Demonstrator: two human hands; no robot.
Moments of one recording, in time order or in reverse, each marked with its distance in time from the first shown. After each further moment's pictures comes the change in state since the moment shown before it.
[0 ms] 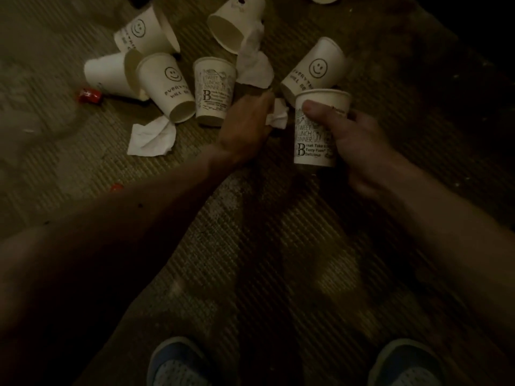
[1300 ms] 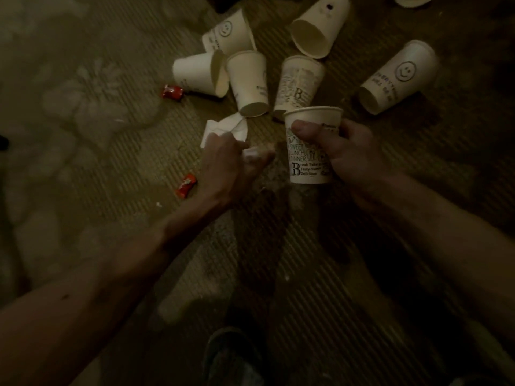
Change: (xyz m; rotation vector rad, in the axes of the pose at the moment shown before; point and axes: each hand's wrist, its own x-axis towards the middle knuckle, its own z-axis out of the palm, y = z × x) left_hand -0.112 -0.056 -0.078 -0.033 0.064 -0.477; right_hand -0.009 0.016 0.097 0.009 -0.184 -0.040
